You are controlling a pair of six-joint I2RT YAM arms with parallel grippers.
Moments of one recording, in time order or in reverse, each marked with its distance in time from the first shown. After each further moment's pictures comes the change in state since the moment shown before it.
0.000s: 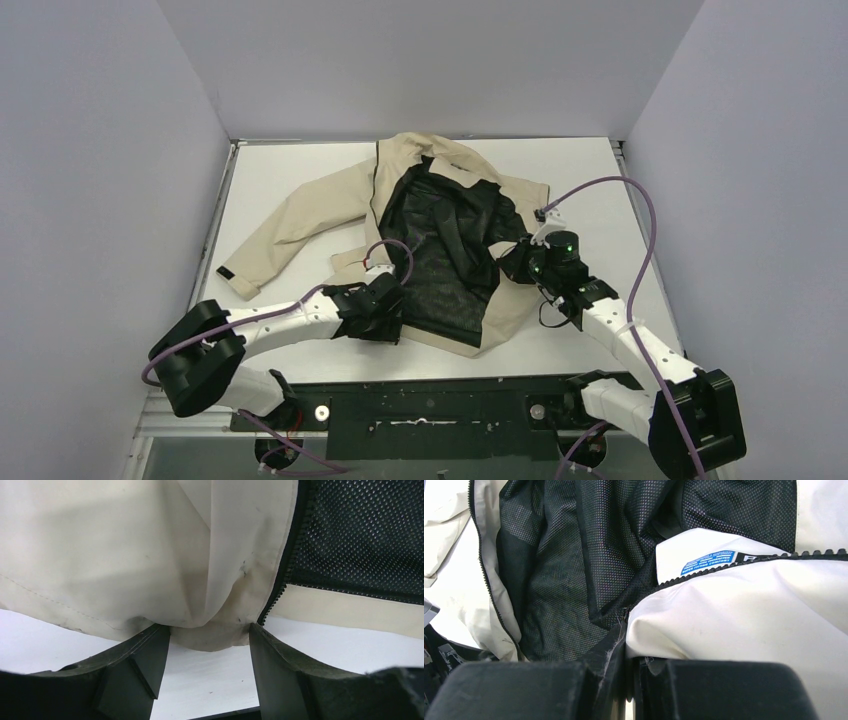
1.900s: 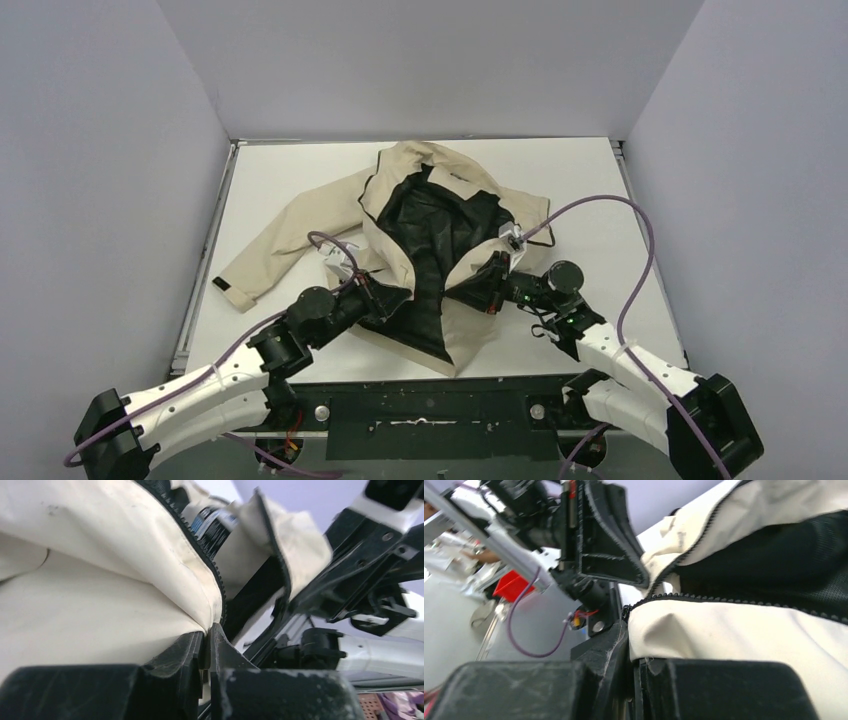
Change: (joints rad) left arm 0.000 -0.629 -0.294 0.695 0.117 -0.019; right arm 0.195 -0.095 -0.209 0.759 -0.637 0.158
